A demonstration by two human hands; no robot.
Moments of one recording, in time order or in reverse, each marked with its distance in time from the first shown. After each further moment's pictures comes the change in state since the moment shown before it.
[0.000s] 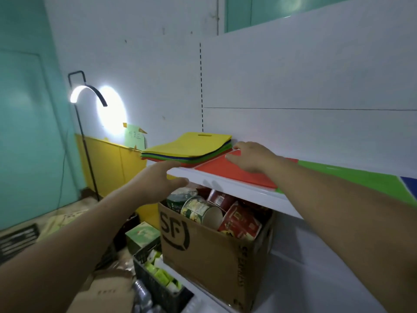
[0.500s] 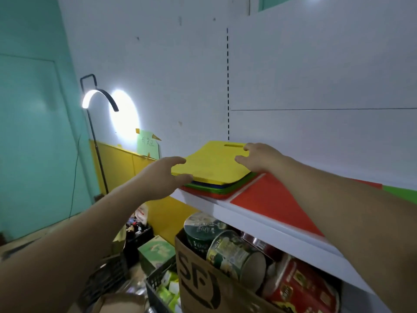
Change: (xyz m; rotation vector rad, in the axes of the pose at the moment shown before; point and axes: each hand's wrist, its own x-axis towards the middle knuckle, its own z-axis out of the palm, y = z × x) left_hand 0.163 -0.105 -0.015 0.017 0.040 -0.043; right_hand 0.205 -0.025 0.069 -0.033 -0.022 0.041
